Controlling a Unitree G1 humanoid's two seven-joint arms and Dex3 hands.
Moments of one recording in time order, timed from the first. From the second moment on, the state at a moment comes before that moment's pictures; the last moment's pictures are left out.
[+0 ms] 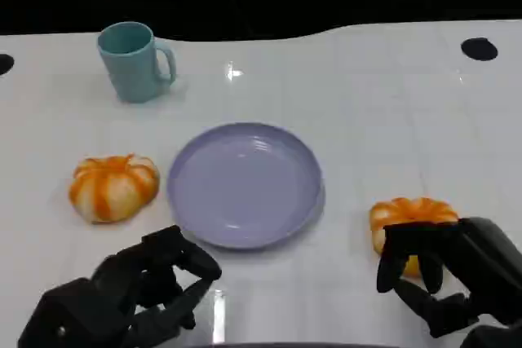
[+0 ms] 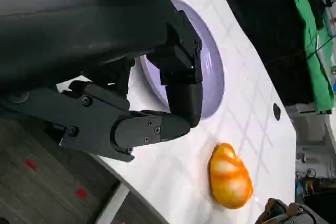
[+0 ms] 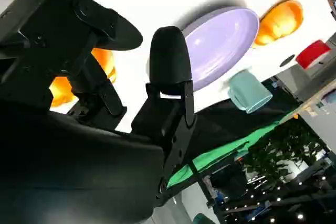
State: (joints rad) left arm 0.24 0.16 -0.08 -0.24 -0.02 0.07 -0.24; right arm 0.06 -0.30 0.14 -0.01 -0.44 -0.43 0.03
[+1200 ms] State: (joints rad) left arm 0.24 0.16 -0.08 -0.24 -0.02 0.07 -0.24; right arm 0.06 -0.30 0.14 -0.02 -0.43 -0.41 0.02
